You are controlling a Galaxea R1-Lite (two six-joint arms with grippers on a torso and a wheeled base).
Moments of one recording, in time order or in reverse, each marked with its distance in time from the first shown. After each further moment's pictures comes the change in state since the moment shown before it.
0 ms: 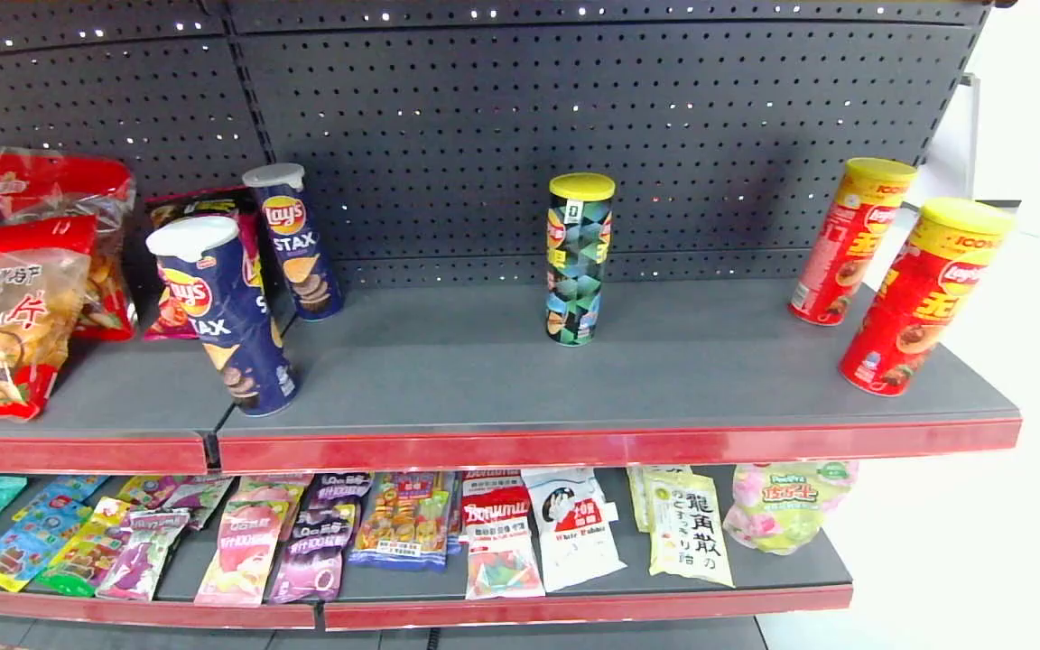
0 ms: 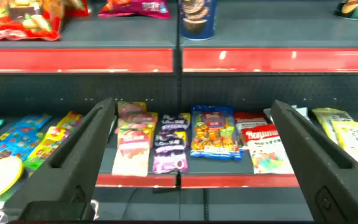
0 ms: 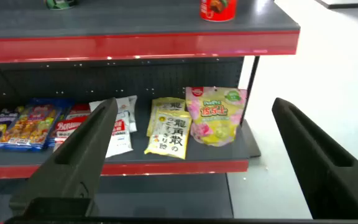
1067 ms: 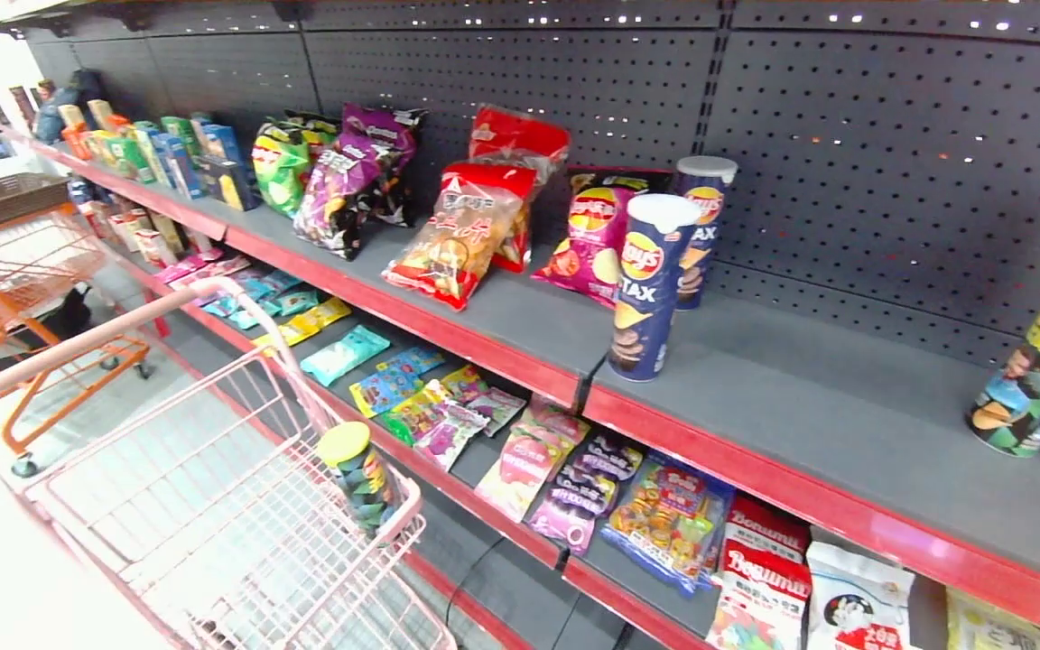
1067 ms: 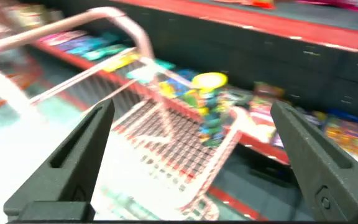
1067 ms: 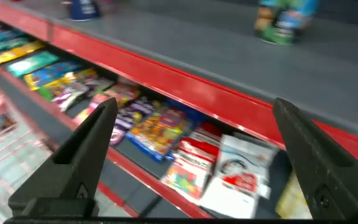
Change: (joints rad) left arm 0.000 0.000 0.000 0.000 0.000 0.000; right arm 0.002 0.003 0.000 -0.001 0.005 -0.001
